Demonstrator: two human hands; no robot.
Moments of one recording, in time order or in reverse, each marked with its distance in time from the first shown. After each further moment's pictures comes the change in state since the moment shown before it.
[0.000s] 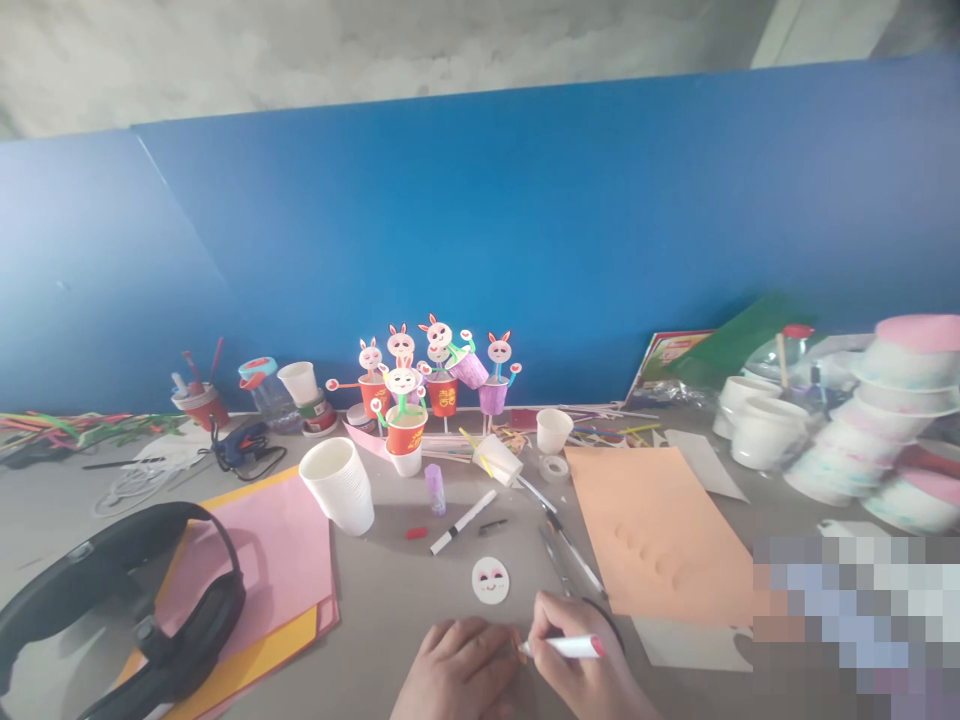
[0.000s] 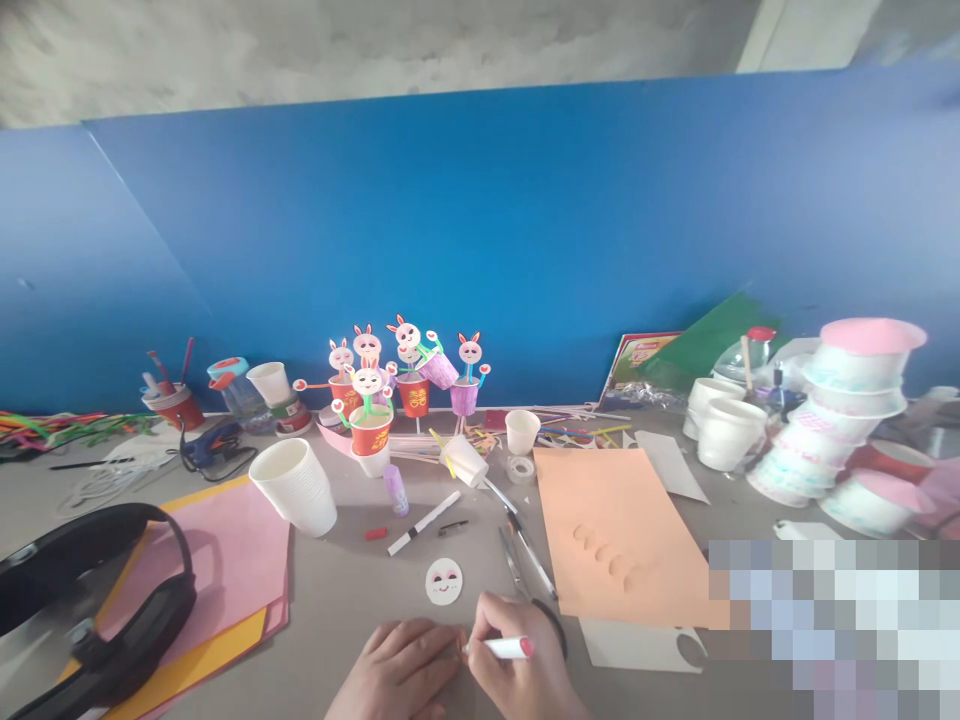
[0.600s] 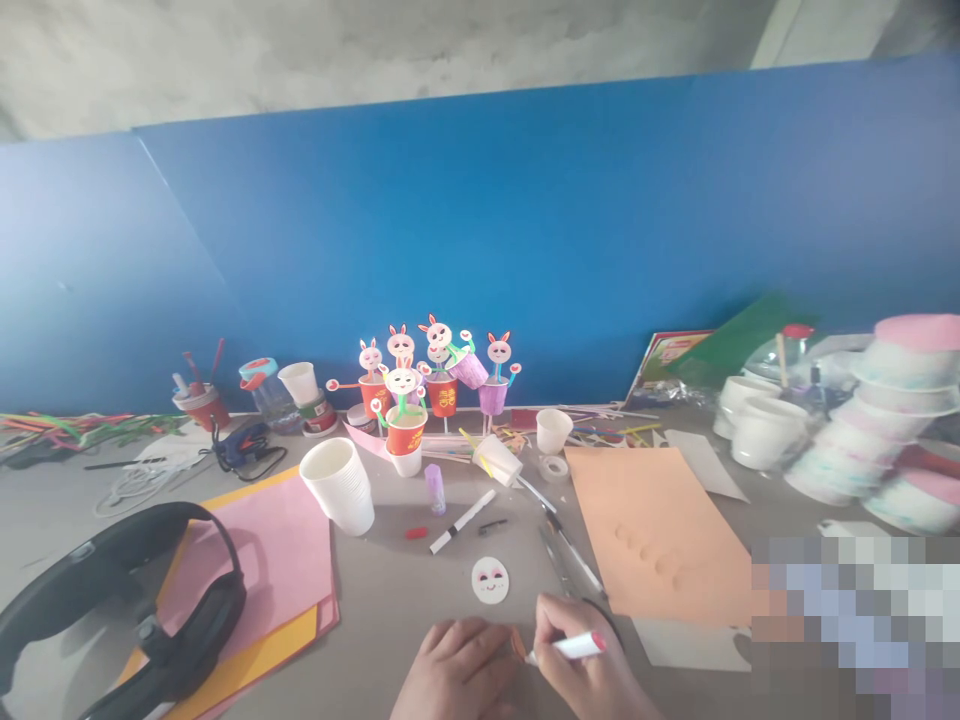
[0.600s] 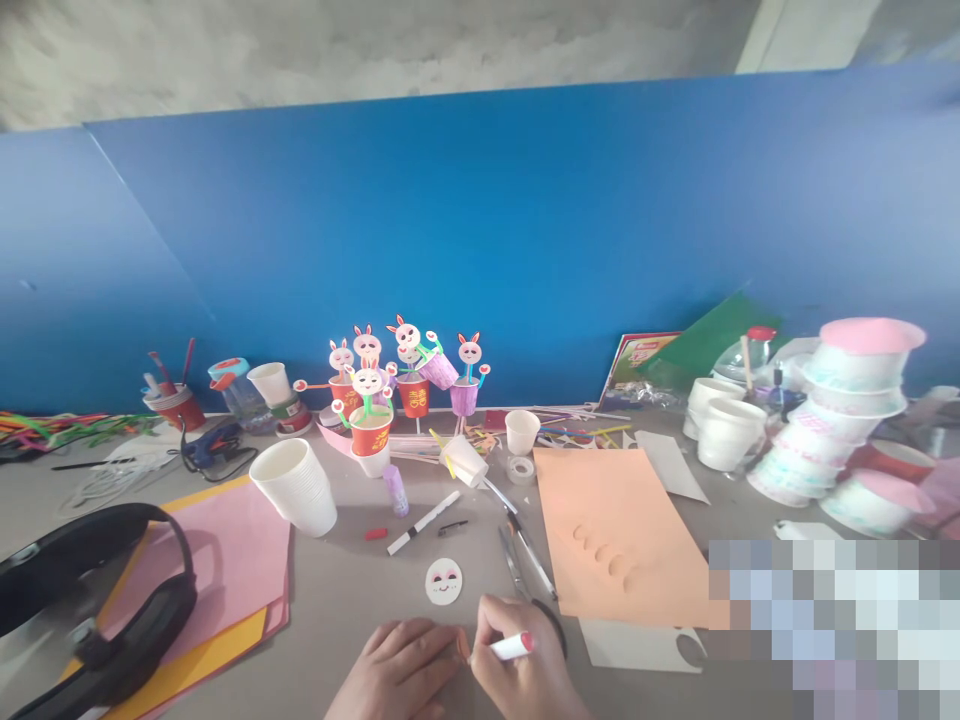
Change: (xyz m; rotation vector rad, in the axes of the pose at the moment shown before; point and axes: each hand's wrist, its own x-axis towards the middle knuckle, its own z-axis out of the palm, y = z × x) left_hand -0.001 0.000 0.000 -0.013 0.026 -0.007; right_hand -0.002 0.003 0.000 0.036 -0.045 0.040
